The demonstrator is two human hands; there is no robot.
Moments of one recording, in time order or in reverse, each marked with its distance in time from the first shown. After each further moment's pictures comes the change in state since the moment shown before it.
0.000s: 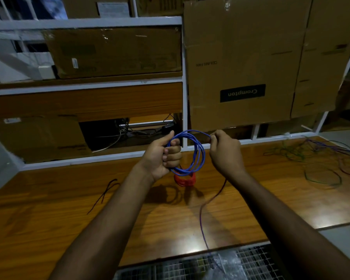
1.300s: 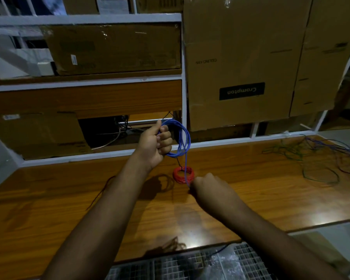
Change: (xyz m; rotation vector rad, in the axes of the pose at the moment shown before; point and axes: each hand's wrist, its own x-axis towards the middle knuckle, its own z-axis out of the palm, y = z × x) left_hand 0.011 0.015 -0.005 -0.003 0.136 0.179; right_hand -0.082 -0.003 0.006 -0.472 -0.606 -0.289
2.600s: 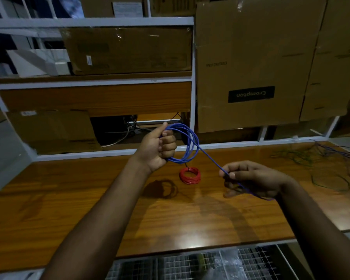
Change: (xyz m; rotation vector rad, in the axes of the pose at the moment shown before) left_hand -0.027 0.011 -0.008 -0.064 -0.095 -0.082; right_hand 0.018 0.118 -0.023 1.509 -0.618 -0.133
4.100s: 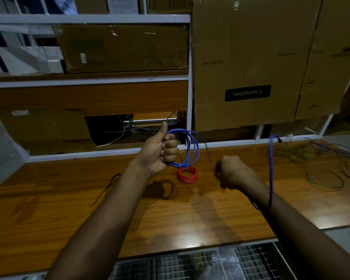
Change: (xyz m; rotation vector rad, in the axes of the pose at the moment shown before) left_hand 0.004 -0.012 -0.007 0.048 -0.033 -0.032; right_hand 0.048 -0.027 0.069 -1.182 0.767 0.495
